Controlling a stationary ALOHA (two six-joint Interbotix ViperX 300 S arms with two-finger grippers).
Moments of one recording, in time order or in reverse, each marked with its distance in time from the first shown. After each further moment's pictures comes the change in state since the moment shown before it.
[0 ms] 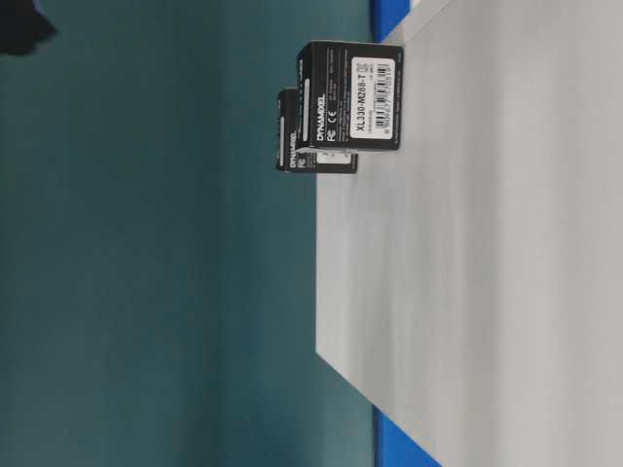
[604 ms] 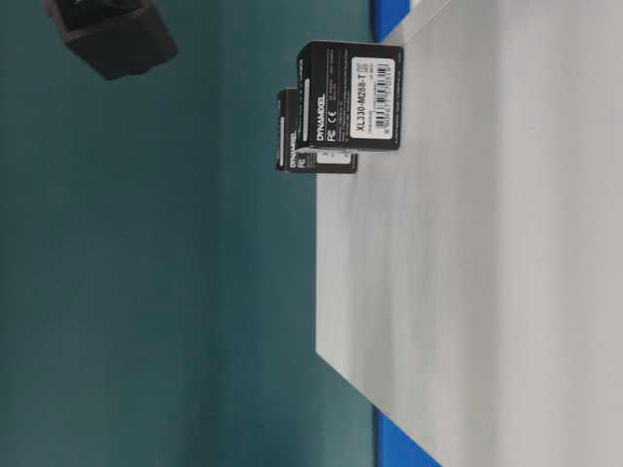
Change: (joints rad) left arm 0.000 0.000 0.000 0.002 0.014 -0.002; right arm 0.002 0.078 0.069 -0.002 -0.117 0.002
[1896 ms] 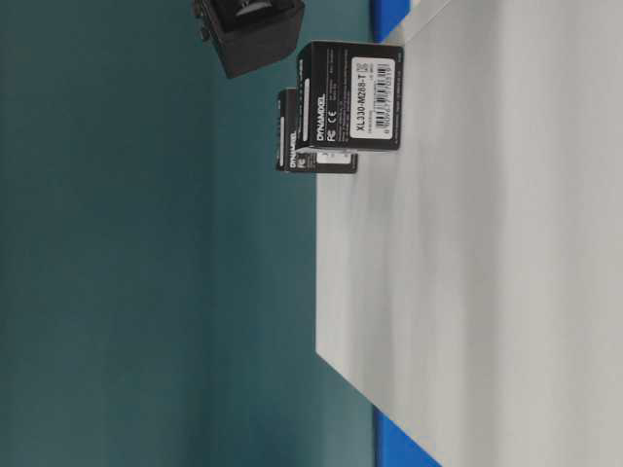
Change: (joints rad) left arm 0.000 -0.002 0.000 0.000 0.000 -0.002; right arm 0.005 0.087 0.063 0.006 -0.109 -0.003
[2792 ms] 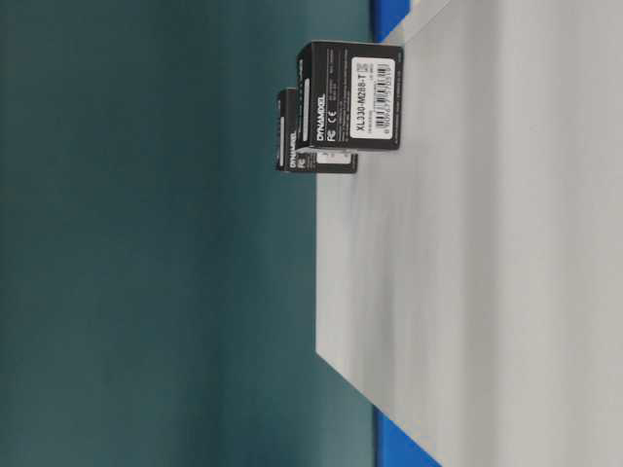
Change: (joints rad) left arm -0.026 -0.037 -0.006 0.000 0.005 -0.049; right arm -0.091 -0.394 -0.092 0.000 0.469 0.006
